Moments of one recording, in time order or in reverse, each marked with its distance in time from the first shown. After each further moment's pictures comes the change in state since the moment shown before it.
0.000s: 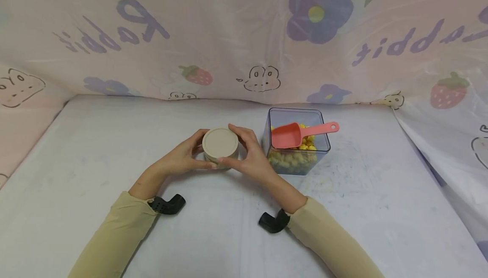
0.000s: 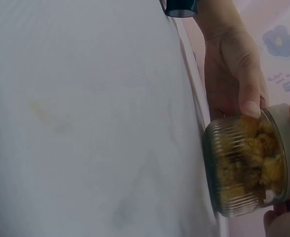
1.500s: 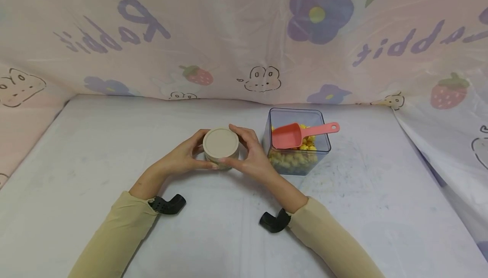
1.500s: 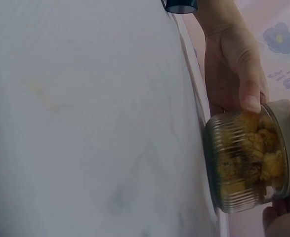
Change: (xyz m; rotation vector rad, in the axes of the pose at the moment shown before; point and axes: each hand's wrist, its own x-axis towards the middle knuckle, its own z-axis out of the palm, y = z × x) left_hand 0.000 0.000 0.000 -0.026 -0.014 0.007; right_hand 0.000 0.000 -0.001 -0.017 -0.007 0.000
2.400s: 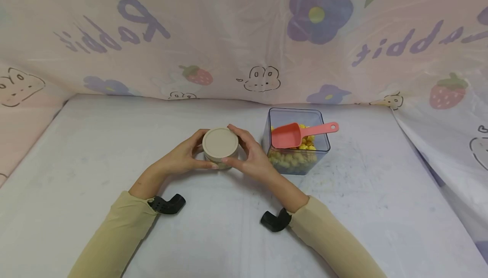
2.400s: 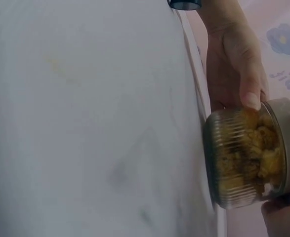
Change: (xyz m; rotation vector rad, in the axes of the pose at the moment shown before) left_hand 0.001 -0.002 0.000 0.003 0.004 -0.010; right_hand 0.000 -0.002 -0.004 0.050 -0.073 -0.016
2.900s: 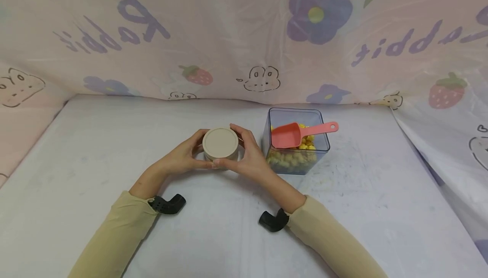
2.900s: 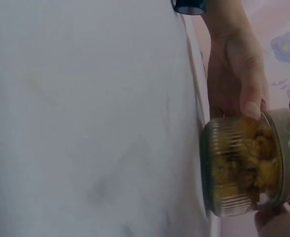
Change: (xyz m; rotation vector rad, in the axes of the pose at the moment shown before) left_hand -0.001 0.001 0.000 0.010 -0.004 0.008; right_hand 0.002 -0.002 0.007 -0.118 0.077 0.077
